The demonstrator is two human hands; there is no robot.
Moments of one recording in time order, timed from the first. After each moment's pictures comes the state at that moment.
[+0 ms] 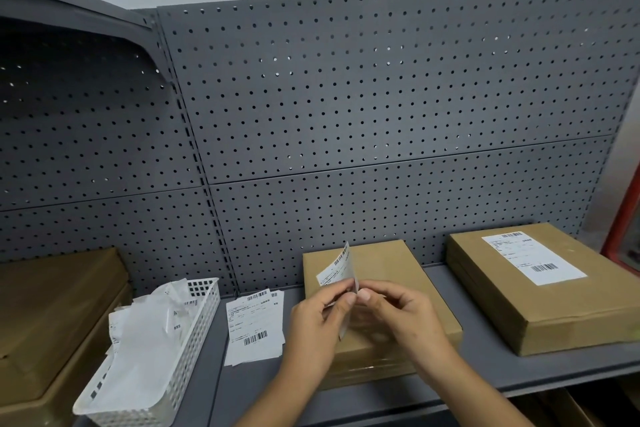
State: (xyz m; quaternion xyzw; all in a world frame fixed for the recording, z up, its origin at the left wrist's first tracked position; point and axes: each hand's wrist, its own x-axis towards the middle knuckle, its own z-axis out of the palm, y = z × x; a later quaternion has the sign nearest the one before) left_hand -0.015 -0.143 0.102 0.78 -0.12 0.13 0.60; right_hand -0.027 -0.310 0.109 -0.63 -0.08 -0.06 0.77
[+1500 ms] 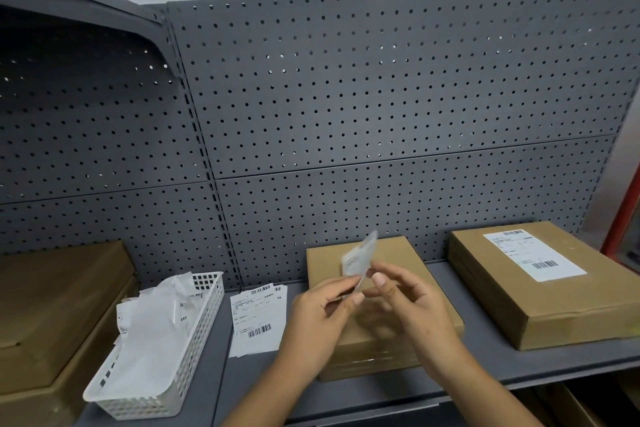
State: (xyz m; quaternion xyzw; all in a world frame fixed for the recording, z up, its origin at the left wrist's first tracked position) left_hand -0.030 -0.134 0.122 0.80 -0.18 0.12 0.57; right_hand -0.038 -0.308 0.118 -0.63 -0.06 -0.10 0.77
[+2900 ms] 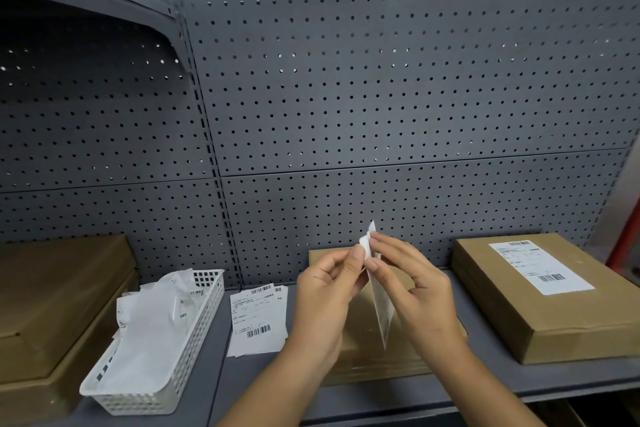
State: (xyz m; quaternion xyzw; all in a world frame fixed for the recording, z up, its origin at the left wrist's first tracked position) left_hand -0.040 -0.166 0.172 0.53 -0.07 0.05 0.84; right_hand -0.034 -0.302 0.153 -0.73 -0.17 -0.28 0.59
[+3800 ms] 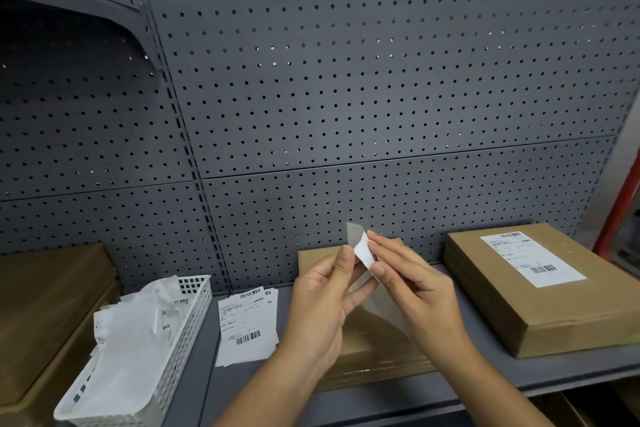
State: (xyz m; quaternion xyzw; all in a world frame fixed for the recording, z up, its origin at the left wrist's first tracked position) left_hand -0.034 -0.176 0.178 0.49 -0.07 -0.03 0.87; right_hand -0.024 -0.321 0.141 -0.71 -0.21 -0.27 0.62
